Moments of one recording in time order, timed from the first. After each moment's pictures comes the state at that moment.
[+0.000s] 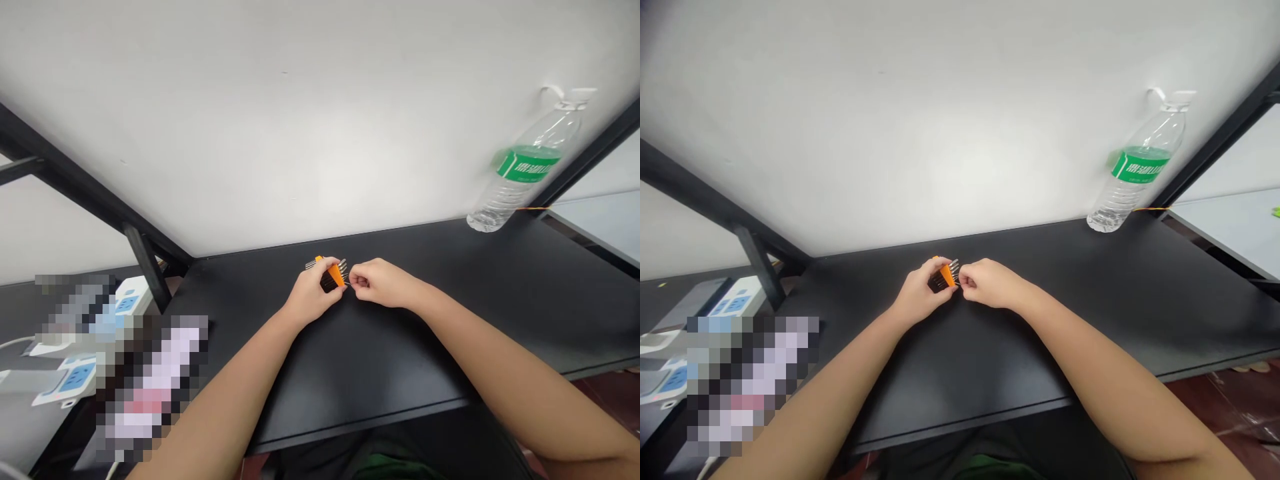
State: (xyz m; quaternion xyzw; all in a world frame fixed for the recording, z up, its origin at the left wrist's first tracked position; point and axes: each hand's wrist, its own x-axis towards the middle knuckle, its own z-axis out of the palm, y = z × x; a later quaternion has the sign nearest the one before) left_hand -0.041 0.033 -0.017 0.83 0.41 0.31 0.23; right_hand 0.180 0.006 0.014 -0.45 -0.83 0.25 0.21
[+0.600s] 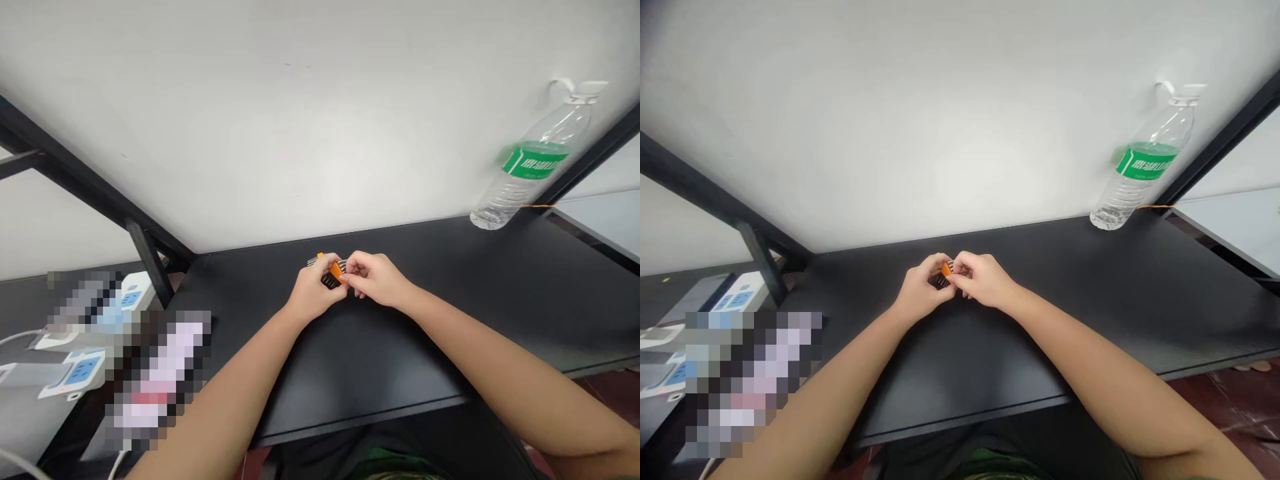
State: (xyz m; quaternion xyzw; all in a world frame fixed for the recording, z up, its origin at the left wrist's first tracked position) left_hand -0.037 0.028 -0.017 0.80 0.39 0.37 0.26; right_hand 0.159 0.001 0.008 -0.45 -0.68 0.43 0.39
